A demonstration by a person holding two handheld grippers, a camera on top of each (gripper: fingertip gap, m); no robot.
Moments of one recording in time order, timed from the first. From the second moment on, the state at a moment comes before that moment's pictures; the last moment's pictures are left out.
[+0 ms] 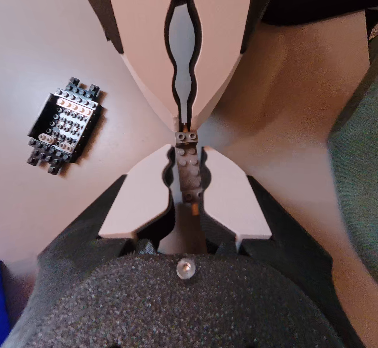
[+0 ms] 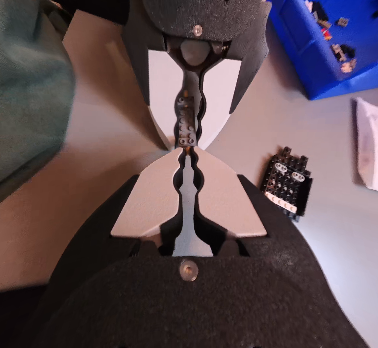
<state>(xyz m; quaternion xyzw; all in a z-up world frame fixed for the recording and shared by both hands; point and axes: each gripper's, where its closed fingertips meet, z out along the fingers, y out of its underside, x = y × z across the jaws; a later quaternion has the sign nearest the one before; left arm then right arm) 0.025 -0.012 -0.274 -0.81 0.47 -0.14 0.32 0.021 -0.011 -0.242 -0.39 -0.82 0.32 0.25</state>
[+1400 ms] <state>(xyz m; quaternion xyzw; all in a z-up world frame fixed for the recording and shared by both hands) 0.001 0.000 -0.260 -0.82 0.39 -0.24 0.35 0.021 0.019 -0.268 -0.45 -0.81 0.28 0.24</state>
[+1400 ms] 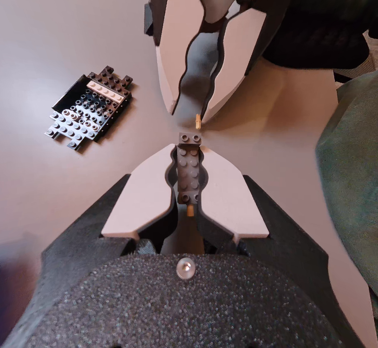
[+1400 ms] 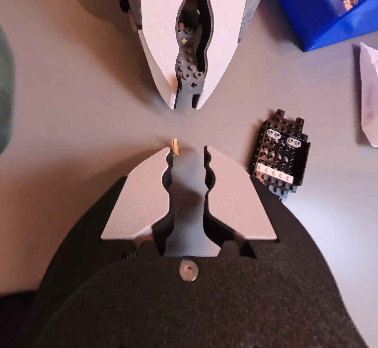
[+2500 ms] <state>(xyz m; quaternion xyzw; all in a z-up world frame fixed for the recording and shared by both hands) 0.004 -0.001 -0.248 -0.79 0.43 -0.20 0.39 0.012 0.005 -0.229 -0.41 -0.79 0.36 0.29</state>
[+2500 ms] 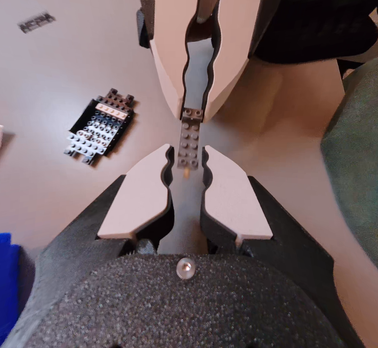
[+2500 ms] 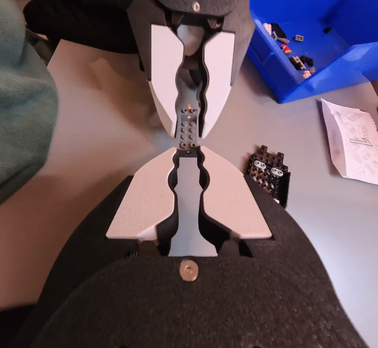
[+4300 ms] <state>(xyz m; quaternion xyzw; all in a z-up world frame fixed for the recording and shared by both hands) -0.077 0.034 -0.209 -0.82 0.32 -0.11 0.46 0.027 0.051 -0.212 -0.45 -0.76 0.32 0.34</state>
